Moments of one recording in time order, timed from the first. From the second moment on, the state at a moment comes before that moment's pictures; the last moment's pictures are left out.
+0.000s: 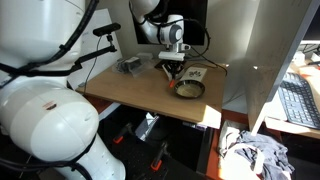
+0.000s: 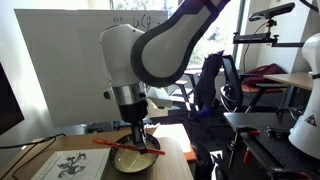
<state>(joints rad) 0.02 0.54 0.06 -1.87 0.00 2.31 -0.13</state>
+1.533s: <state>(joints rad) -0.02 0.58 0.17 -1.91 0.15 2.30 -0.28</state>
